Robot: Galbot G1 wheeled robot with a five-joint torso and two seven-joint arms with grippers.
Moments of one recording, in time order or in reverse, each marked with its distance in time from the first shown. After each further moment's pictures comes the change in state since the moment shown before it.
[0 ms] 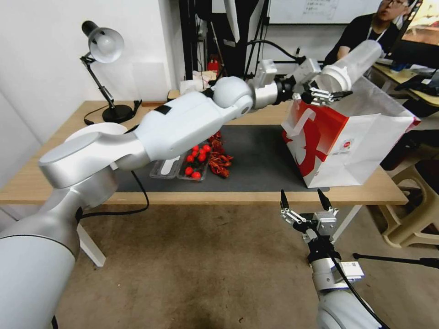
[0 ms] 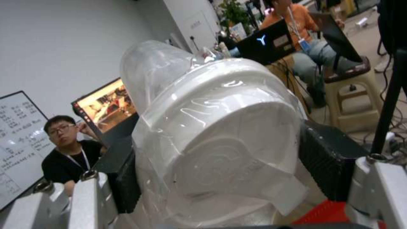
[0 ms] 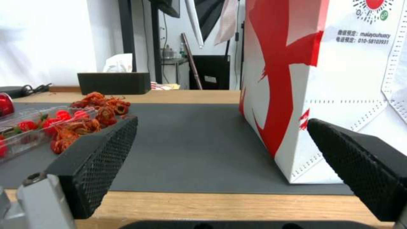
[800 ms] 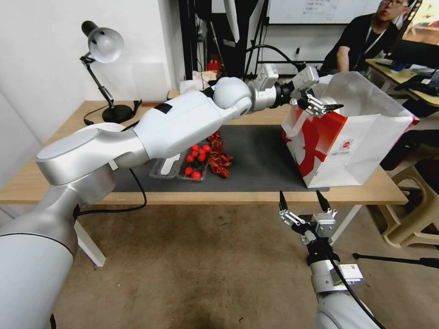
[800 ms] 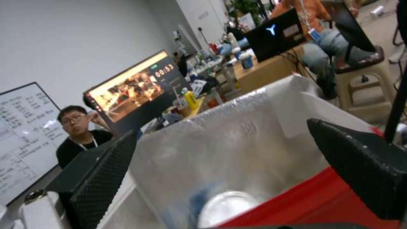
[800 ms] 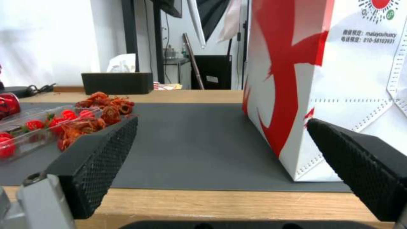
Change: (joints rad) left arm 0.016 0.042 -0.023 -0.039 0.019 0.026 -0.037; right arm -0.019 0.007 -0.002 0.010 -0.012 0.007 -0.003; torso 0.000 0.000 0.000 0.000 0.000
